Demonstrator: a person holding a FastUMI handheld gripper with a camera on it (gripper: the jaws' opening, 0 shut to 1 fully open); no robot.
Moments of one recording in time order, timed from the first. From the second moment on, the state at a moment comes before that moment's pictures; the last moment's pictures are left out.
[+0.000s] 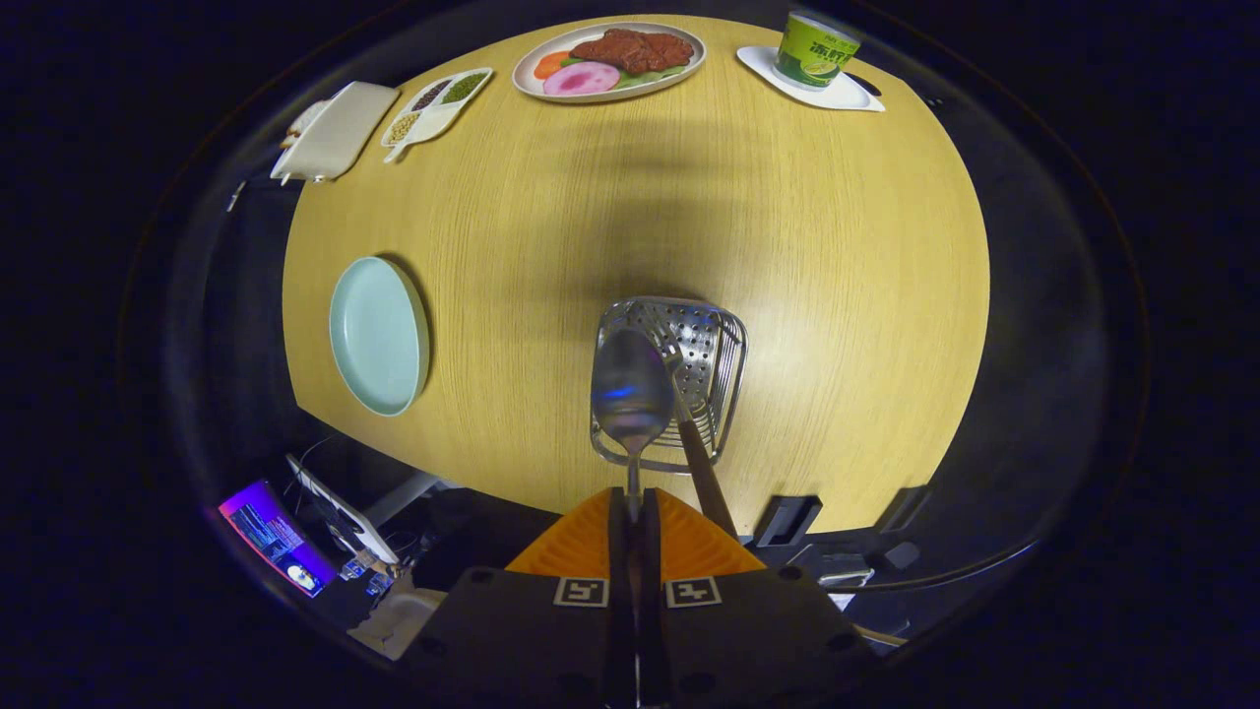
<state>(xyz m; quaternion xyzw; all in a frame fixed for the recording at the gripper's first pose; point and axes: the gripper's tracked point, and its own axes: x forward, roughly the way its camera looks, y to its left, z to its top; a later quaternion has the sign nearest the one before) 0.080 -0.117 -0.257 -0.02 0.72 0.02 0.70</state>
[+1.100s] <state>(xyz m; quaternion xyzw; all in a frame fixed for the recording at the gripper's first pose) 0.101 -0.103 -0.187 0.06 0.61 0.04 0.79</state>
